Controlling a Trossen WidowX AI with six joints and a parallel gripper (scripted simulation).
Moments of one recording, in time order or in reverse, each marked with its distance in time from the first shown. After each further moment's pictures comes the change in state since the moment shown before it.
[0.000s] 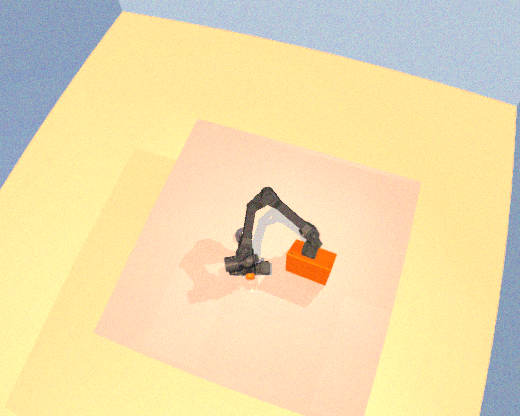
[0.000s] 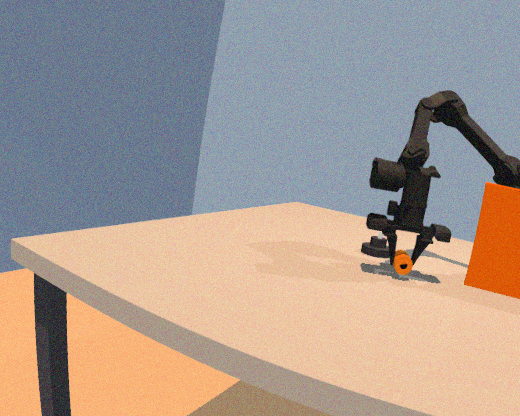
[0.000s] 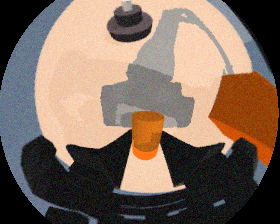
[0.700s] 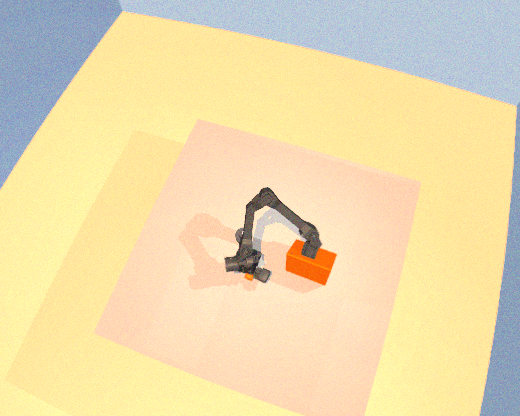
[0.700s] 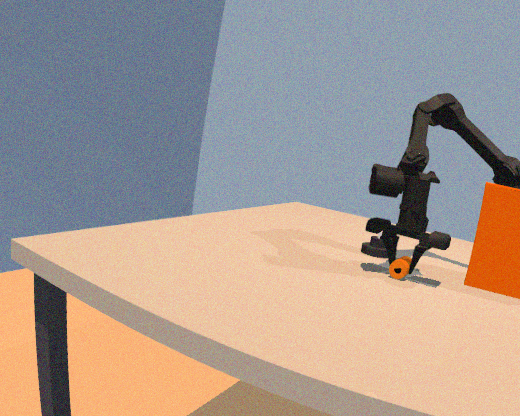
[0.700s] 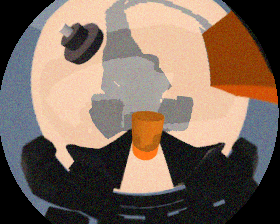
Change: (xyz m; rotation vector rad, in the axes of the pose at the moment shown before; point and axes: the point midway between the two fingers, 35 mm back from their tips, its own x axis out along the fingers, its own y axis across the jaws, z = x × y) arm 0.012 -0.002 0.000 0.464 0.002 -0.010
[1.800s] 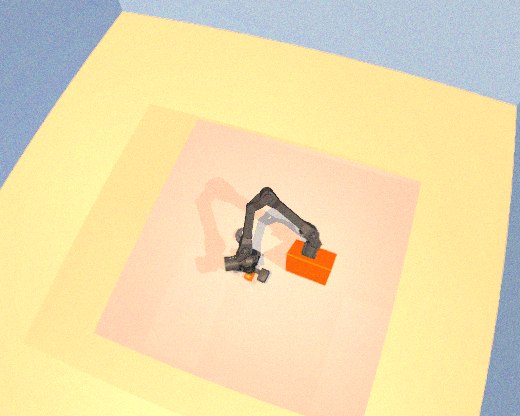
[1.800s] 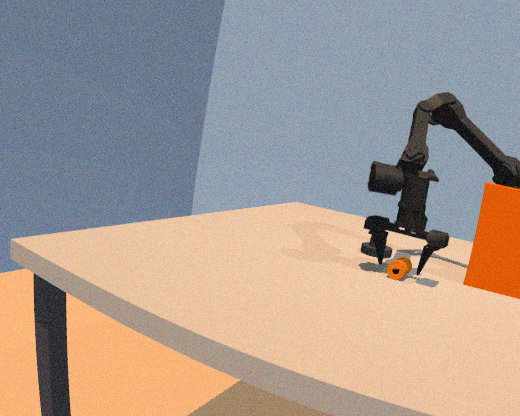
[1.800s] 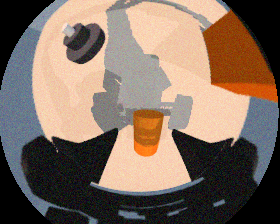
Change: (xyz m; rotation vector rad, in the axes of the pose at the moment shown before) arm -0.003 0.003 -0.002 0.011 0.012 0.009
